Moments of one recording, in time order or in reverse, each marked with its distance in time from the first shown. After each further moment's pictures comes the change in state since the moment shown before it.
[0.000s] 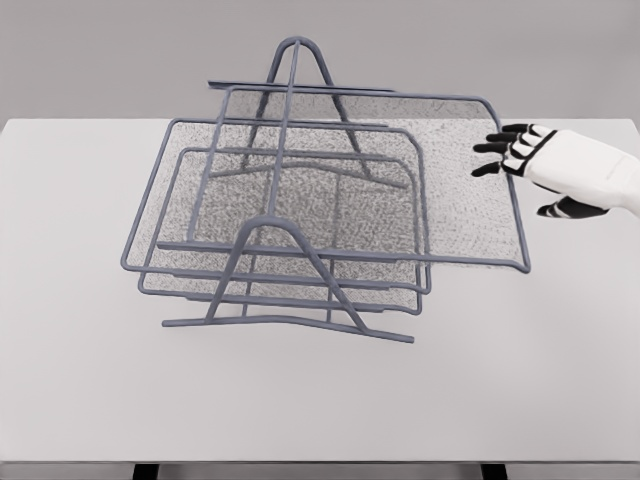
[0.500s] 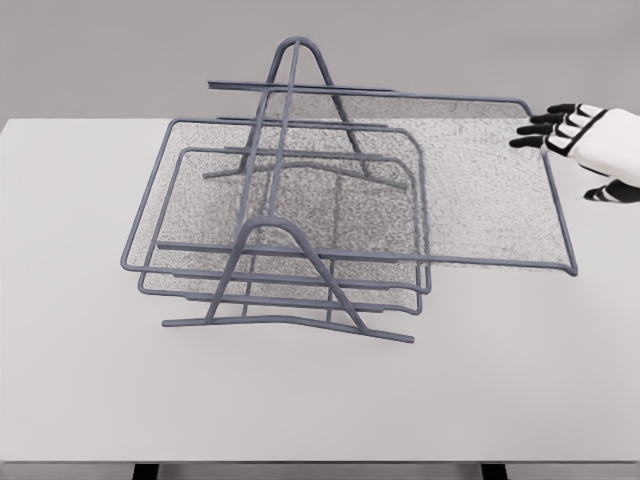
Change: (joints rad) left arm 0.000 0.000 0.000 0.000 0.000 0.000 0.000; right arm 0.000 -0.121 -0.040 0.004 -0.041 -0.007 -0.001
